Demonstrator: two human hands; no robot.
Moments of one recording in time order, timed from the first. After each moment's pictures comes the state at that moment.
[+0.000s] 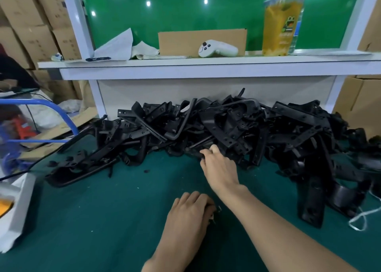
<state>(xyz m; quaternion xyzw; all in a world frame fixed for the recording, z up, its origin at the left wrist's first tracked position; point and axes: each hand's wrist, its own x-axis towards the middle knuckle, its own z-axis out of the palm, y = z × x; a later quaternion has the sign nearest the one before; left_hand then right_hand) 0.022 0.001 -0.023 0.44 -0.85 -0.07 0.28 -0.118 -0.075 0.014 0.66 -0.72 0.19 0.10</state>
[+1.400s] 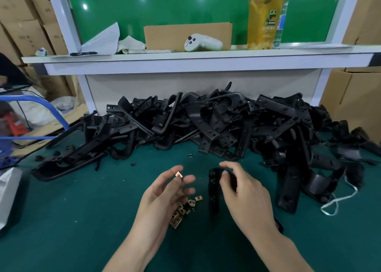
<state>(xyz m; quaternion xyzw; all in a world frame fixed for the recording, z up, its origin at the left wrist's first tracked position) 0.025 0.019 0.000 0.31 -0.45 -0.65 0.52 -0.159 0.063 0.013 0.60 -0.68 0.42 0.06</state>
